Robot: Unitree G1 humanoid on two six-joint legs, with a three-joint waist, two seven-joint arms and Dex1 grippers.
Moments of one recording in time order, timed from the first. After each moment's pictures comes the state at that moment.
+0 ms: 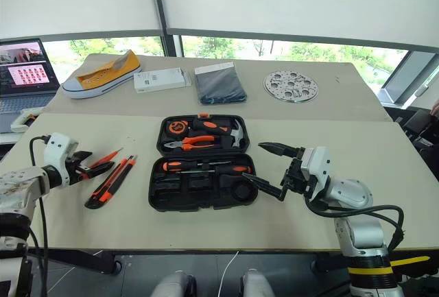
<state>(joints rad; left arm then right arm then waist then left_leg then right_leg) -0.52 0.82 0.15 0.72 -0.22 0.24 -0.87 -0.21 -0.52 -0.09 -0.15 0.46 -0.02 1.04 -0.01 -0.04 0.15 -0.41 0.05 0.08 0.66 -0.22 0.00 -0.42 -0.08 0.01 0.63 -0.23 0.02</state>
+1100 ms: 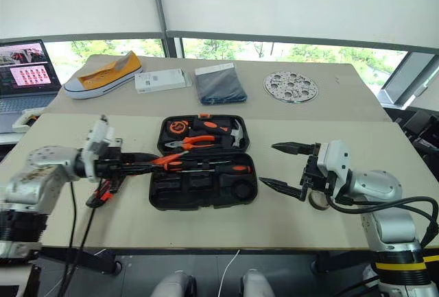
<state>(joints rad) -0.51 0.75 -0.04 0.13 -0.43 0.34 -1.38 -0.22 -0.72 -0.13 -0.13 0.49 0.03 1.15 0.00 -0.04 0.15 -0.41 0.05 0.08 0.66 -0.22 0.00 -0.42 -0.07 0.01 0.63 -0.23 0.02</state>
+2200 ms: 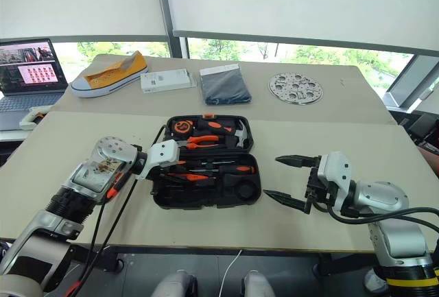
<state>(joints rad) -0.69 0.66 -0.34 0.25 -0.04 0.26 -1.31 -0.11 -0.75 -0.15 -0.21 0.49 0.10 1.11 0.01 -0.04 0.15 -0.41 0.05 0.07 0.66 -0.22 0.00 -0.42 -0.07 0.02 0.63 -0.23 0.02</state>
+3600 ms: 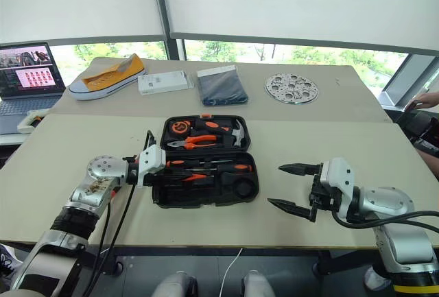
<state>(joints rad) -0.51 0.57 -0.15 0.37 -0.15 -0.08 -1.25 -0.05 -0.77 -0.17 -0.23 0.49 0.13 1.15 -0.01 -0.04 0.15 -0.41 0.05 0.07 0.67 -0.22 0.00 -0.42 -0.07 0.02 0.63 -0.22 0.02</state>
